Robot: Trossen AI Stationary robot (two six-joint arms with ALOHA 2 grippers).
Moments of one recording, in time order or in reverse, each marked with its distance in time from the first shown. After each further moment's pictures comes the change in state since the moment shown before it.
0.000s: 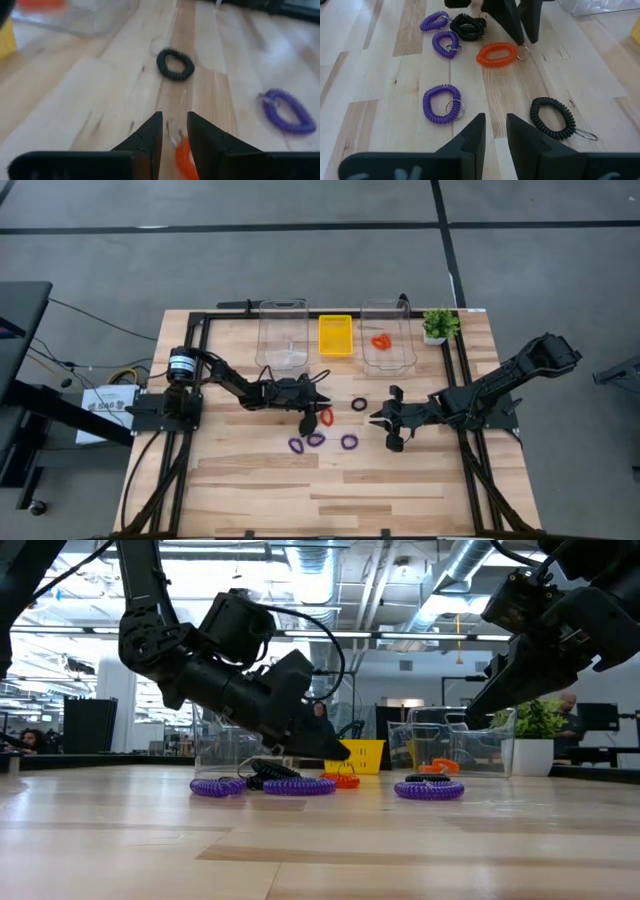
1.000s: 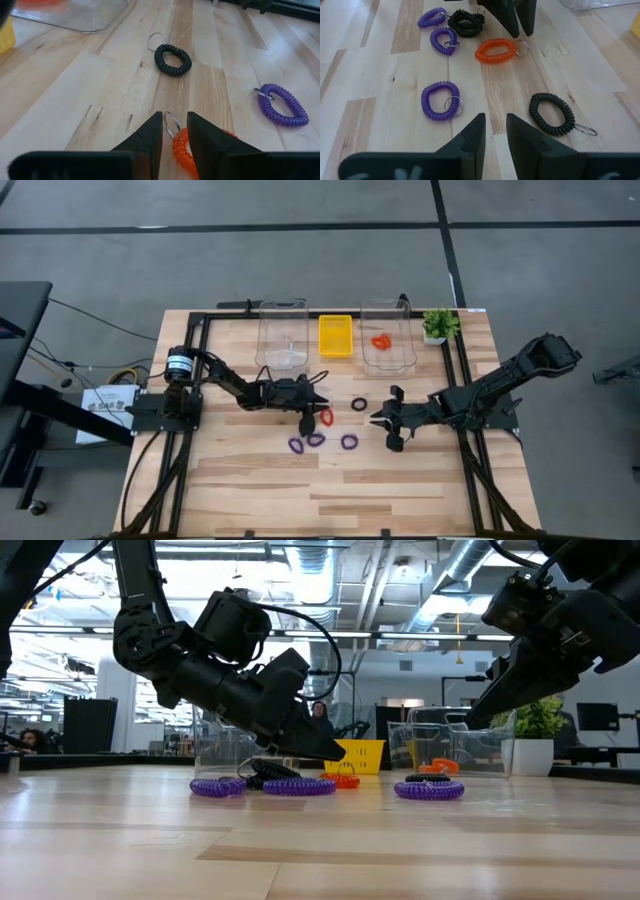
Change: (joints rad) left arm 0.001 -0.021 -0.025 0.002 0.008 0.000; right arm 0.000 0.000 0.000 -0.015 0.000 0.016
